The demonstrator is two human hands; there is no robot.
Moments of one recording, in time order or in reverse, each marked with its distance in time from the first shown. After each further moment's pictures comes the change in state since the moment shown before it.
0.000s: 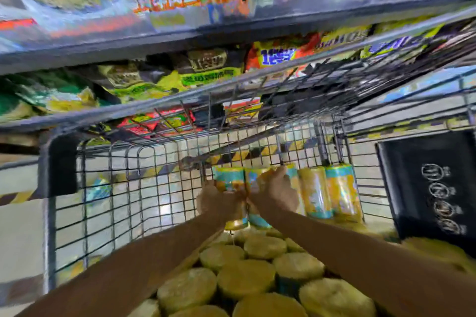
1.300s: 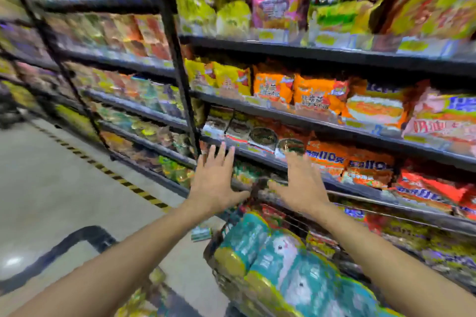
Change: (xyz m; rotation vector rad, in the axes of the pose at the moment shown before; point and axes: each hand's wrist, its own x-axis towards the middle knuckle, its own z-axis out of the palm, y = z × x) left_hand -0.442 -0.016 -0.234 0.546 0.907 0.300; right_hand -0.362 -0.038 -0.193 -0.328 0.423 -1.314
